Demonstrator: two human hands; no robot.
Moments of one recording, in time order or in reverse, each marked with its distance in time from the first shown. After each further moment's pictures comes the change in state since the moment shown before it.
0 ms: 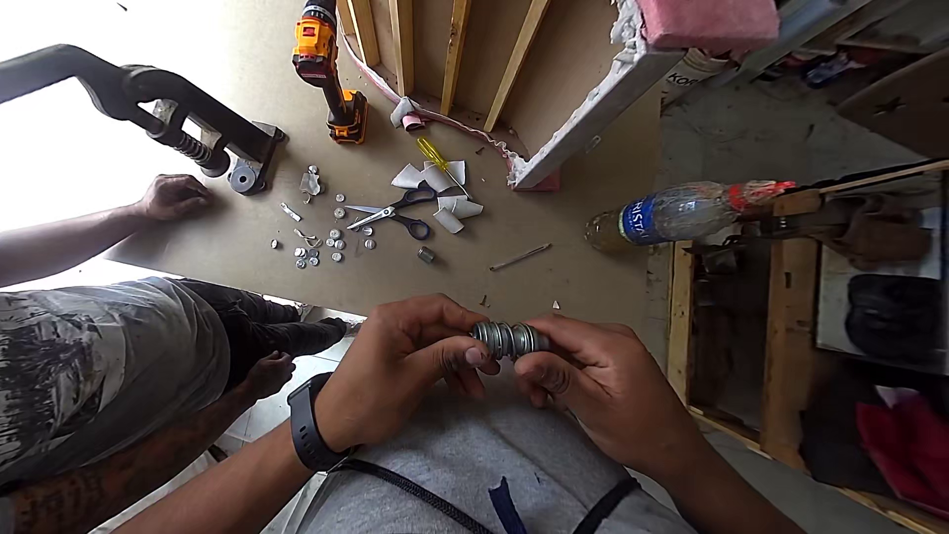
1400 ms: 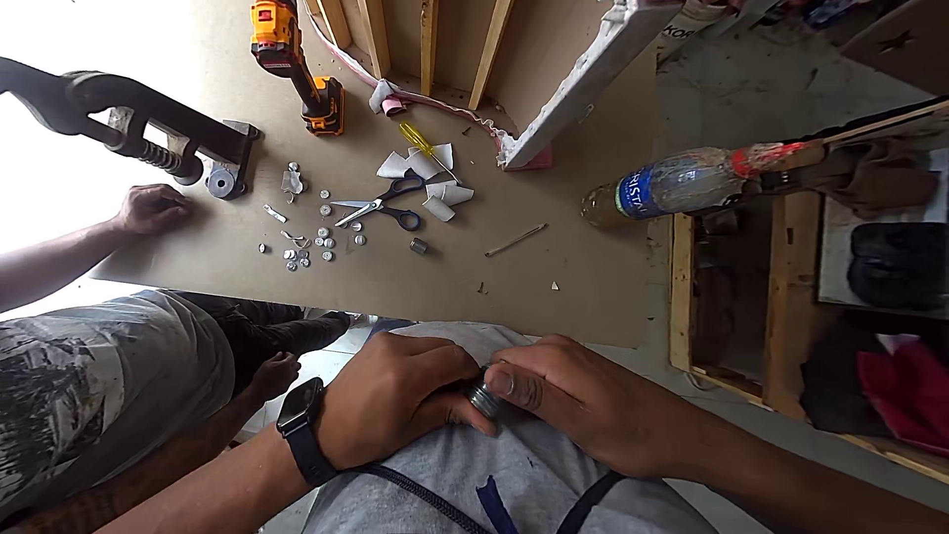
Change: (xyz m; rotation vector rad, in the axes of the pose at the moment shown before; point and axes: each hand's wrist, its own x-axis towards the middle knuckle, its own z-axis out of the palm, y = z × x) left_hand 0.000 -0.016 -0.012 0.815 -0.222 0.290; right_hand 0.012 -0.006 -0.006 -0.086 -0.488 0.163
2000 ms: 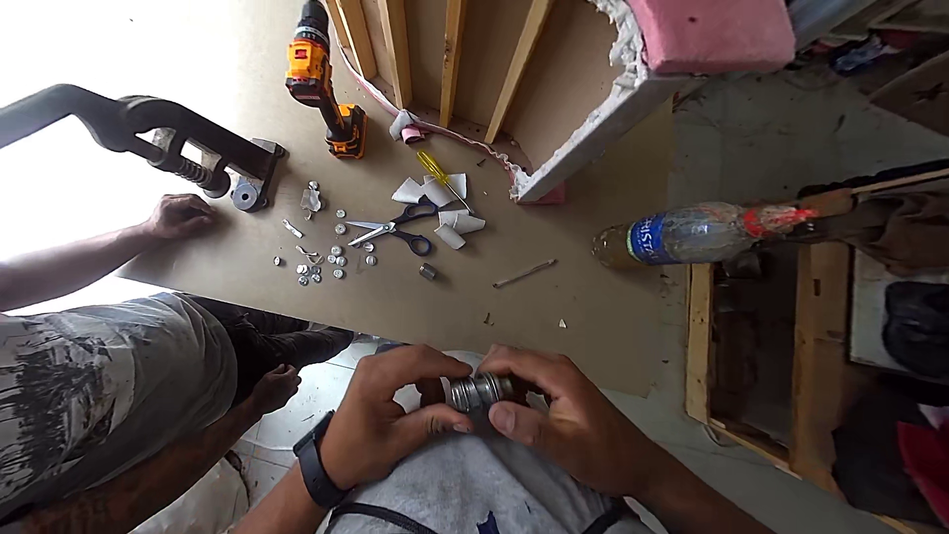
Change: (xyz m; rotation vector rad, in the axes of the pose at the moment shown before) left_hand -0.010 -0.019 0.018 -0.431 0.350 -0.100; right_hand 0.023 0.035 0.004 0.221 0.196 -0.247
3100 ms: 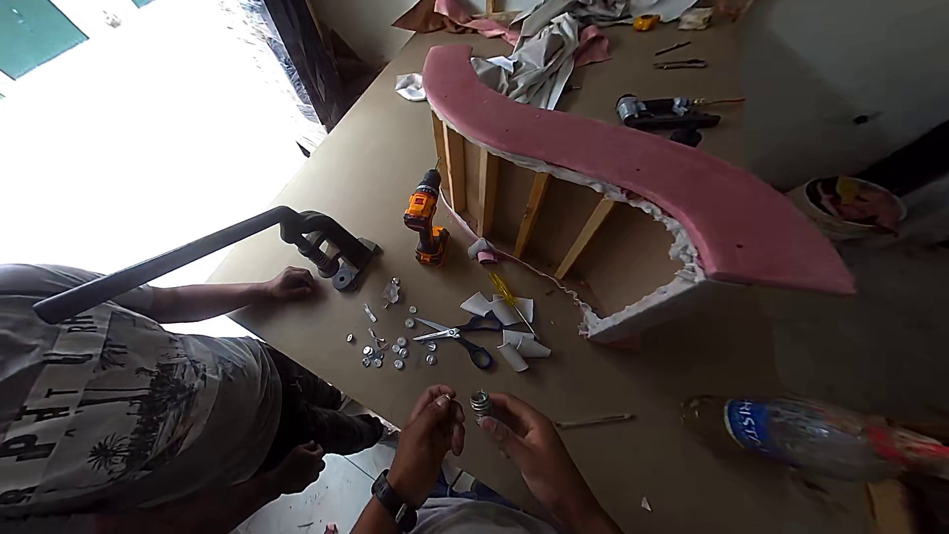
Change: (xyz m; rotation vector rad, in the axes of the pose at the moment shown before) left_hand 0.002 -0.129 -0.018 -0.826 0.508 -0.238; right_hand 0.108 0.085 0.025 0.263 0.201 0.032
